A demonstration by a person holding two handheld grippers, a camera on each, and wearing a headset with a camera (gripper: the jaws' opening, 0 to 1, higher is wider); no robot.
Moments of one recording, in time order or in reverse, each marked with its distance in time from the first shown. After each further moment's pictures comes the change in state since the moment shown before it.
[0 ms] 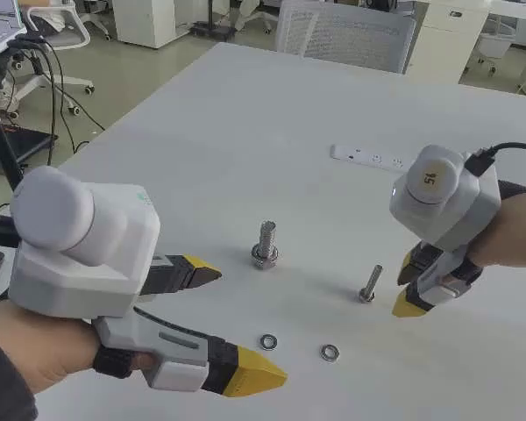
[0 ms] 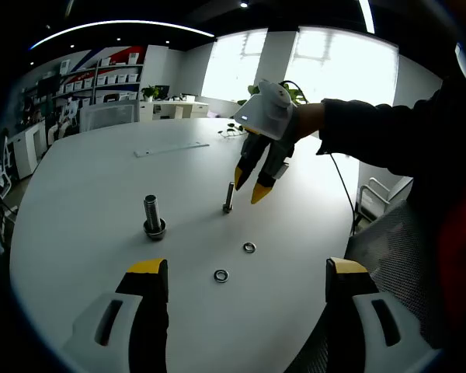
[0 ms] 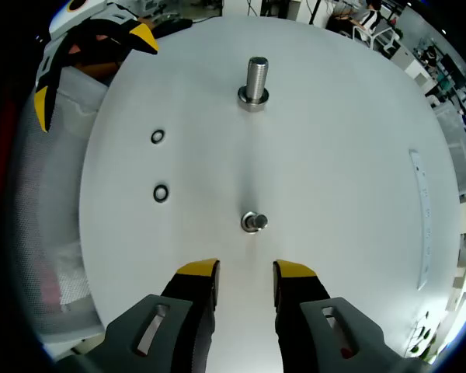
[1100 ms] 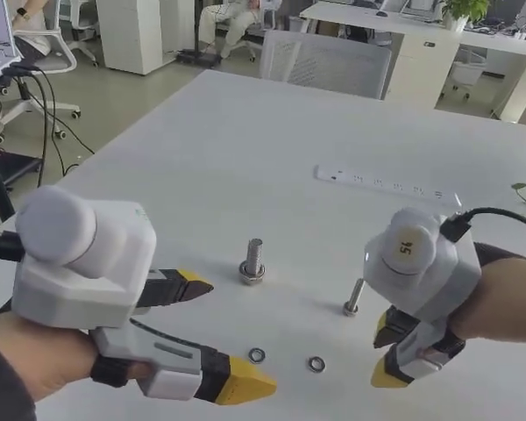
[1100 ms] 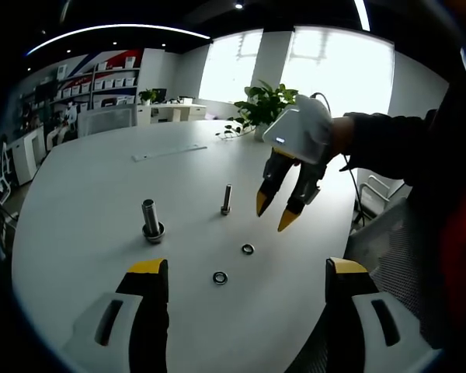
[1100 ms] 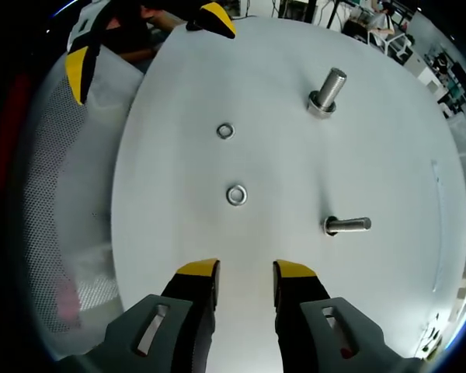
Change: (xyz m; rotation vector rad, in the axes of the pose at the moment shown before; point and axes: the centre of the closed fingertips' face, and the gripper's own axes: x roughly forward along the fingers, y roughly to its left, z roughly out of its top) left arm -0.002 -0.005 0.000 0.026 -0.007 0.000; right arm 0.011 0.073 0.008 -0.049 -0.013 0.056
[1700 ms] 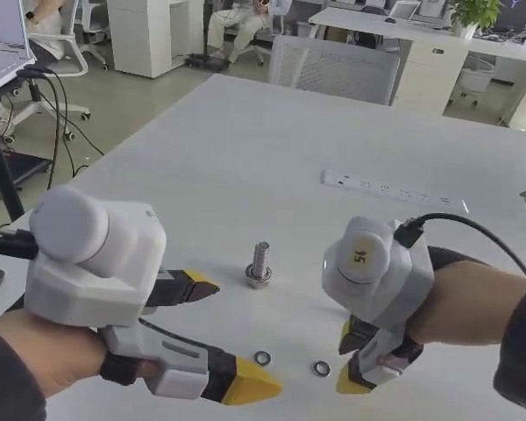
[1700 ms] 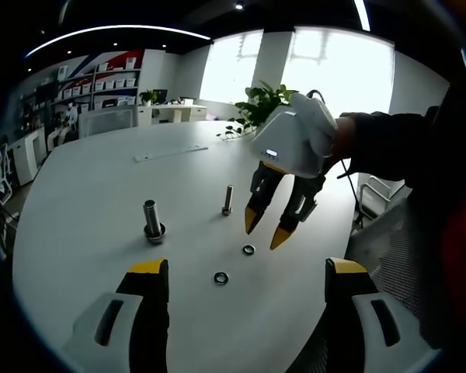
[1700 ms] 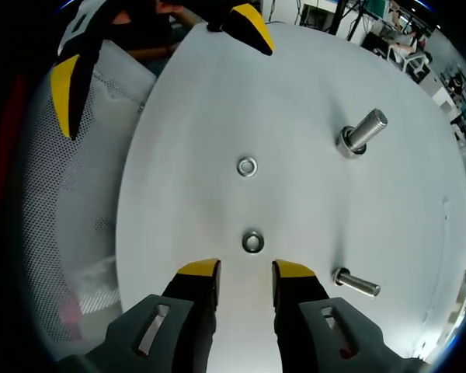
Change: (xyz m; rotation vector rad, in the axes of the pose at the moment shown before) left arm 0.000 0.002 0.000 0.000 -0.006 0.006; right arm 0.015 0.009 0.038 -0.094 -0.004 0.028
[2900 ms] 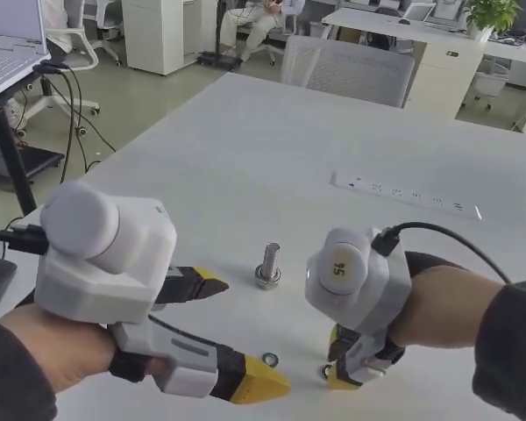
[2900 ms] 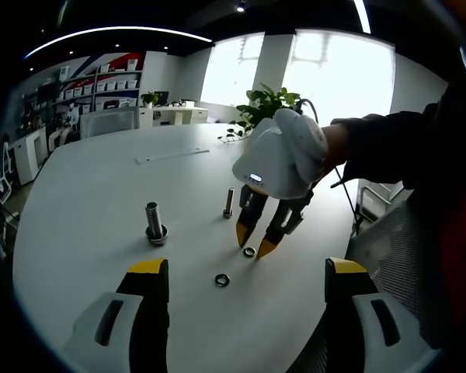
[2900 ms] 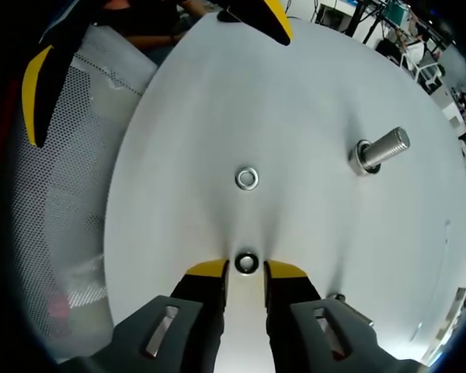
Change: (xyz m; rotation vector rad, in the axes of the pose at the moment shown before) left arm -0.001 -0.001 0.001 -0.004 -0.015 0.003; right arm 0.015 -0.002 0.010 -0.081 0.036 0.004
